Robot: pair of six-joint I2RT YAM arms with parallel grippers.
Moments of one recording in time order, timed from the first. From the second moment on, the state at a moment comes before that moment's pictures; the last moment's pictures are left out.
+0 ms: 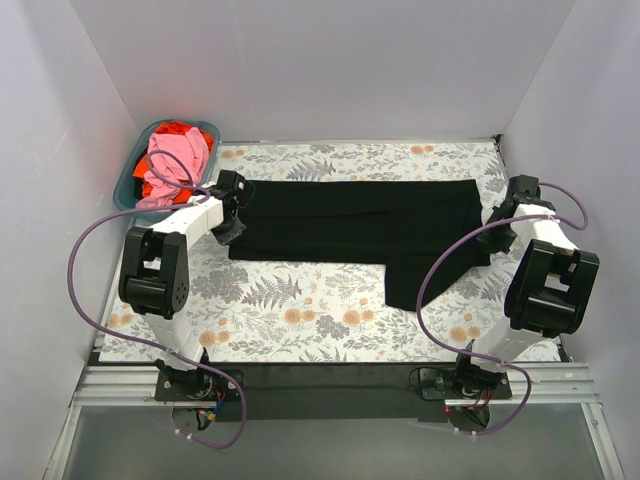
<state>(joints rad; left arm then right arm) -0.20 1.80 1.23 -0.67 -0.37 -0.79 -0.27 1.64 1.11 -0.66 0.00 0.33</state>
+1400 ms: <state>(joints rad) -0.20 1.87 1.23 -0.60 -0.41 -0.83 -0.23 1.82 1.26 -0.64 0.01 0.31</state>
